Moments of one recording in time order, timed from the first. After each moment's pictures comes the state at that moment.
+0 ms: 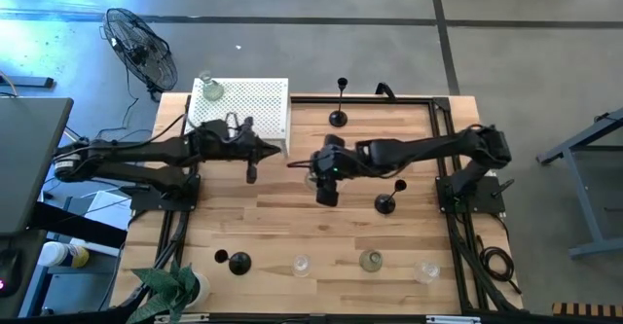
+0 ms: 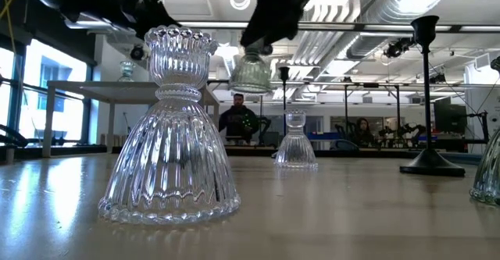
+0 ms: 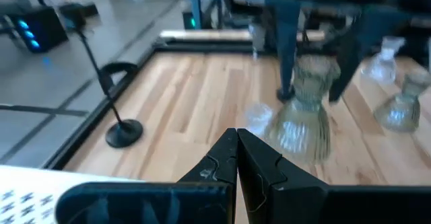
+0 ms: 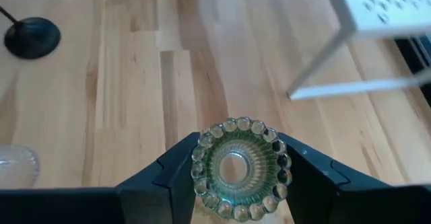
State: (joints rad) left arm 0.24 0.91 0.53 0.18 0.07 0.07; right arm 0.04 1.73 1.44 -0.50 0.17 0.08
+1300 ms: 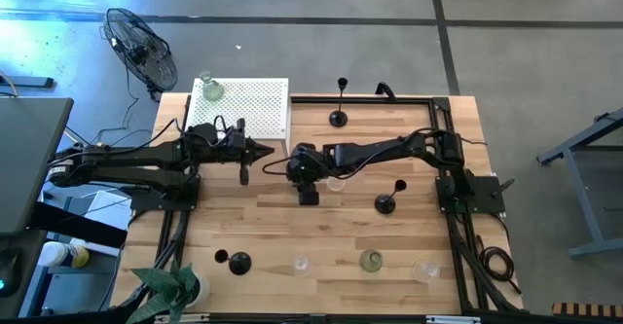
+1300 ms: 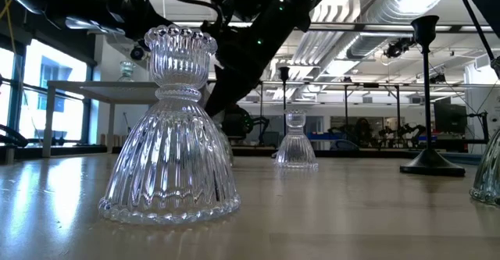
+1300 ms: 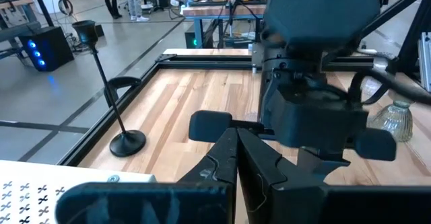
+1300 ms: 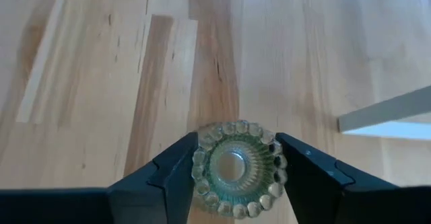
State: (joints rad) left arm 0.23 0.81 0.45 0.23 0.07 0.07; right arm -0.04 2.06 1.54 -0.36 0.02 -0.14
